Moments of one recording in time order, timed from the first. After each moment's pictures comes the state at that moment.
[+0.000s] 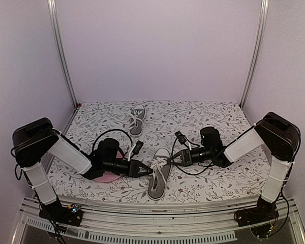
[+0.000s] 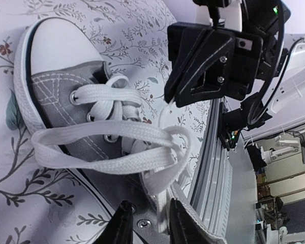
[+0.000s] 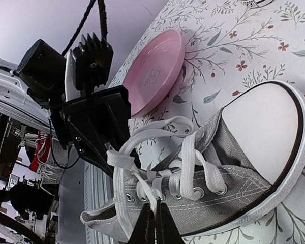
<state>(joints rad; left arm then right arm) -0.83 1.78 0.55 0.78 0.58 -0.69 0.67 1.87 0.71 0.70 -0.85 0.58</state>
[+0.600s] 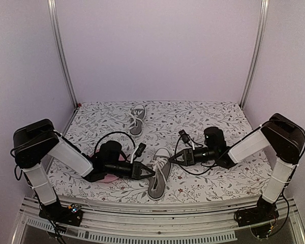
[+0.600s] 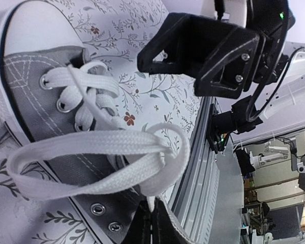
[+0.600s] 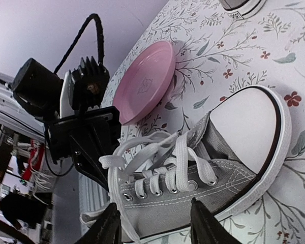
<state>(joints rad) -0.88 1.78 0.55 0.81 0.55 -0.78 0.66 1.80 0.66 0.69 -0.79 0.59</state>
